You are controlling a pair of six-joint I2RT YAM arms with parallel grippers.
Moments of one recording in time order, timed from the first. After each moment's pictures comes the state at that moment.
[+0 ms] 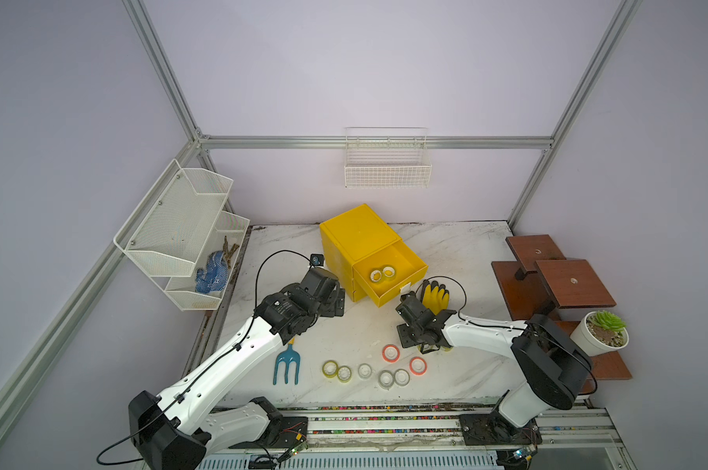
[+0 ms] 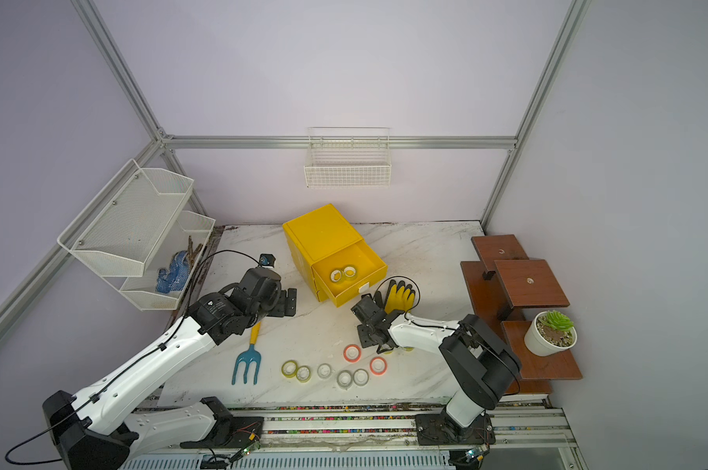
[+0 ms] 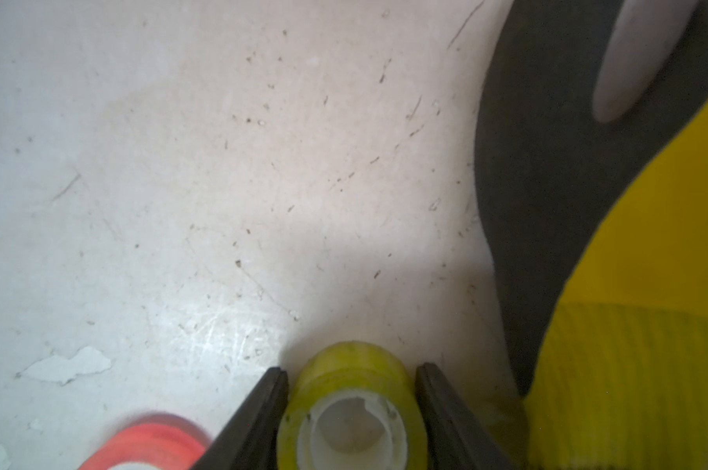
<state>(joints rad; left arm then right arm) -0.65 1.16 1.13 -0.84 -0.43 -0.44 0.74 1.62 0.82 -0.35 0.15 0.44</state>
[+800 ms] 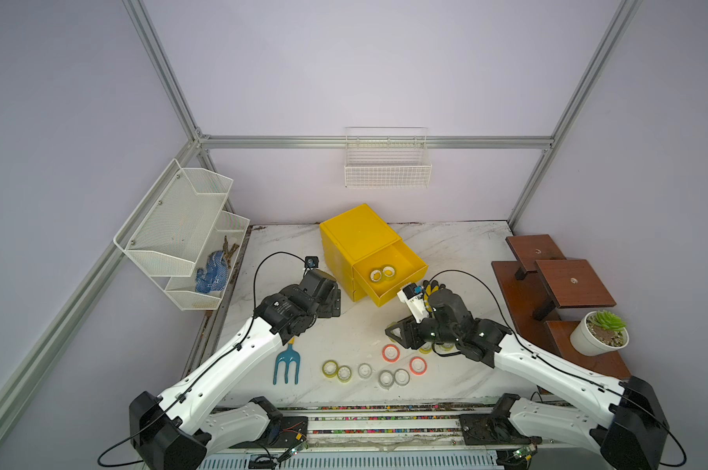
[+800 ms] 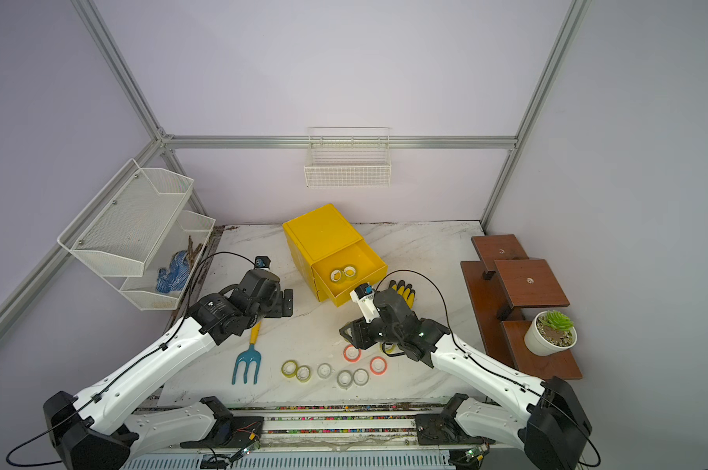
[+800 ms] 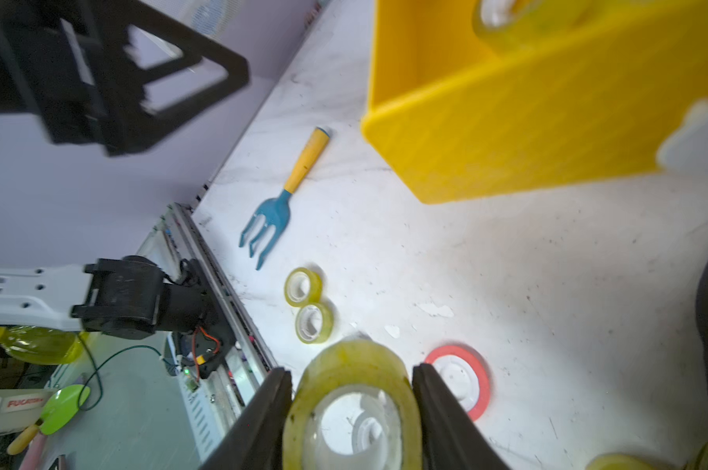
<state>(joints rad) -0.62 1.14 1.09 -0.85 -0.45 -0.49 0.75 1.07 0.81 -0.27 -0.33 0.42</state>
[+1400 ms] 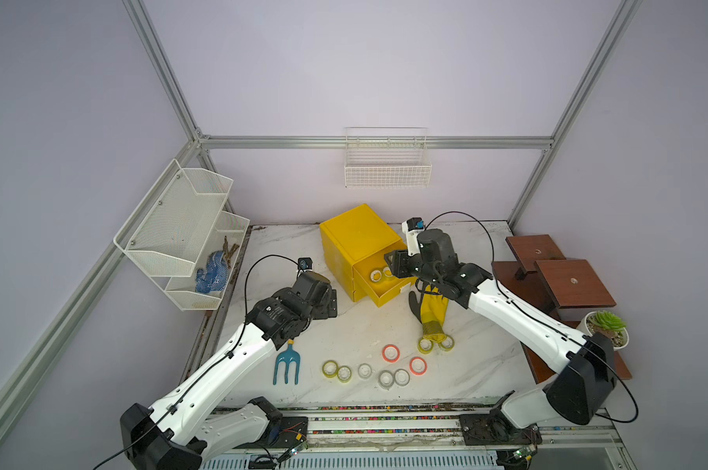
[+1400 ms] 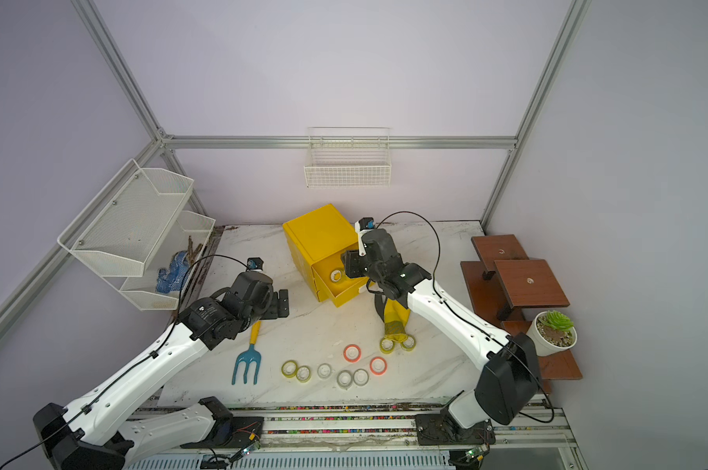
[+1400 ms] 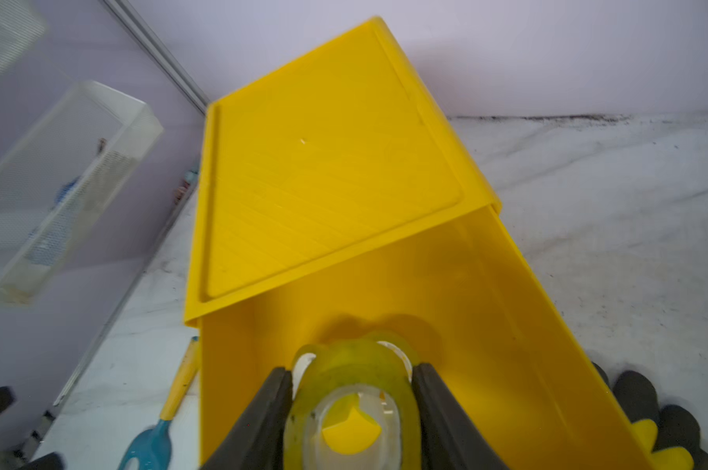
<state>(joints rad) -0.61 1.10 1.08 -0.86 -0.43 -0.52 0.61 1.56 1.34 -0.37 0.07 0.39</state>
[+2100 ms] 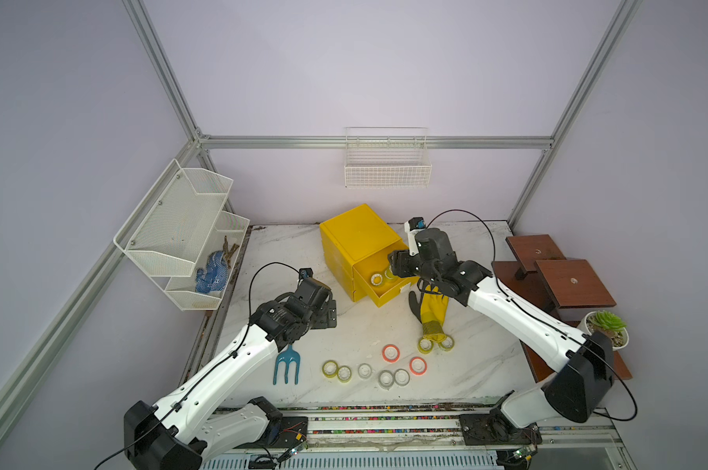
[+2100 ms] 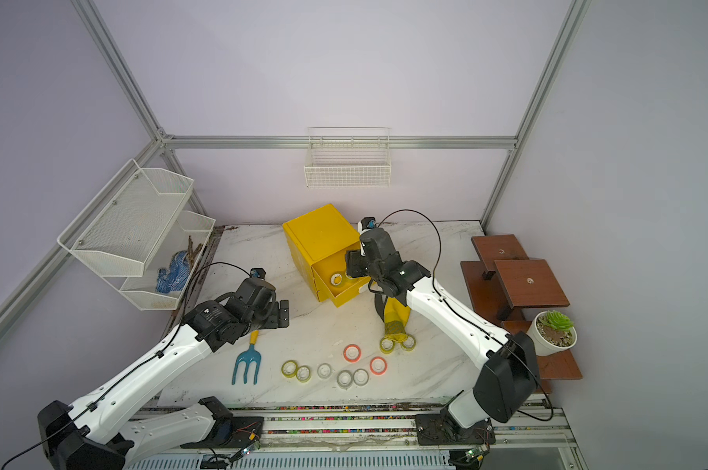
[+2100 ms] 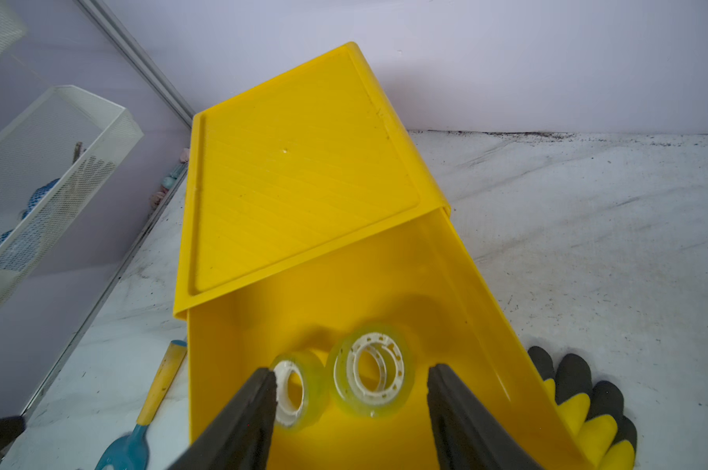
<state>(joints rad) -0.60 1.10 1.02 -0.92 -0.35 -0.56 0.61 1.40 1.30 -0.41 0.09 0.37</state>
